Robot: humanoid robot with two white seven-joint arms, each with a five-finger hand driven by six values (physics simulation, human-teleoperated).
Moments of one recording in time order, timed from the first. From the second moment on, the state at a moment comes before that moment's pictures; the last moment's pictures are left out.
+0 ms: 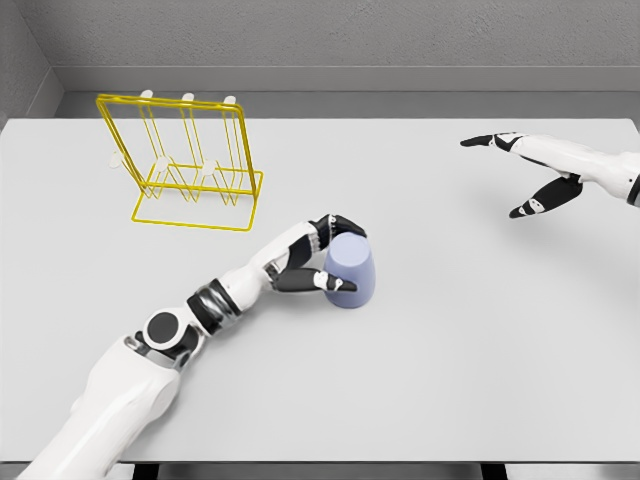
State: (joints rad) left arm -0.31 0.22 -0.58 -1.29 0.43 -0.32 -0.46; right arm -0.72 -0.80 0.65 -1.09 -0.05 -0.61 0.55
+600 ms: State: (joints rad) left arm -0.26 0.52 -0.52 -1.58 0.66 -0.31 -0.46; right arm -0.72 -0.79 0.65 -1.09 -0.05 -0.61 0.55
